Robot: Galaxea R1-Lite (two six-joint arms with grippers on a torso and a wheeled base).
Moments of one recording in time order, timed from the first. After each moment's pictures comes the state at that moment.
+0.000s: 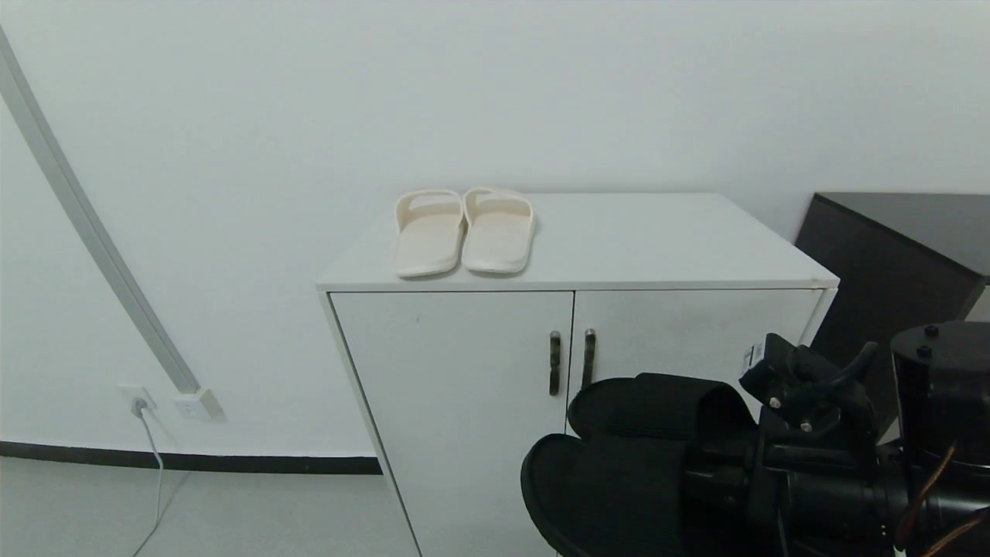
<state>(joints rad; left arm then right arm) 0.00 0.00 0.00 0.00 0.02 -0.10 0.73 1.42 -0.55 -0.48 0.26 -0.07</state>
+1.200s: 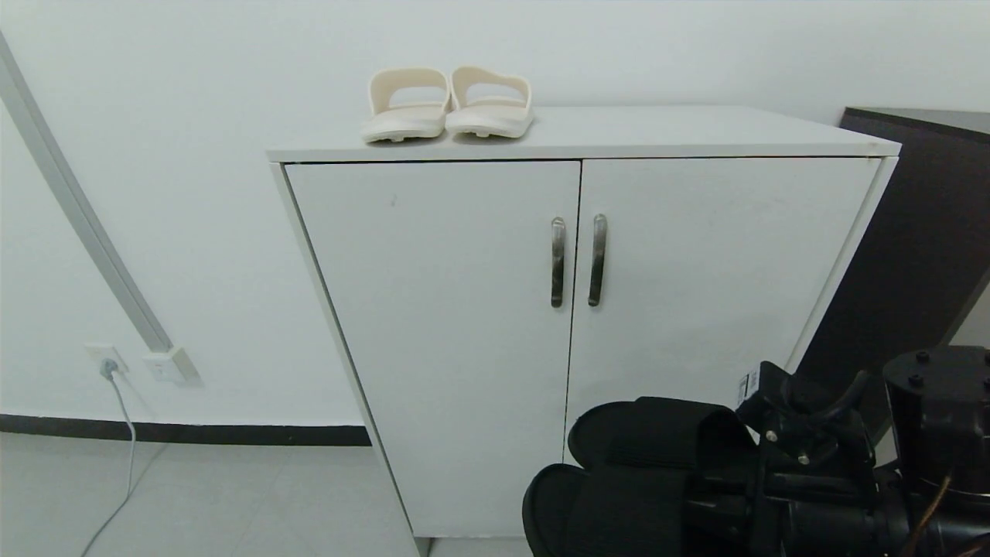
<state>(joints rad) 0.00 0.03 -0.06 0.00 -0.02 -0.09 0.75 1.42 -0.50 -0.48 0.26 -0.07</state>
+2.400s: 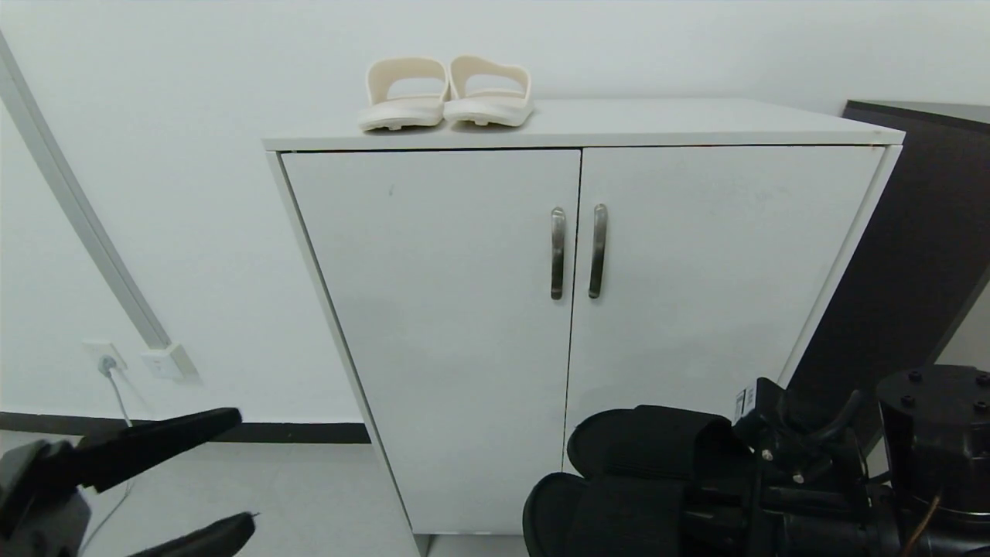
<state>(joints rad) -0.22 0.89 -0.39 -0.39 -0.66 -0.19 0.75 1.44 -0.44 -0.58 0.26 -0.08</state>
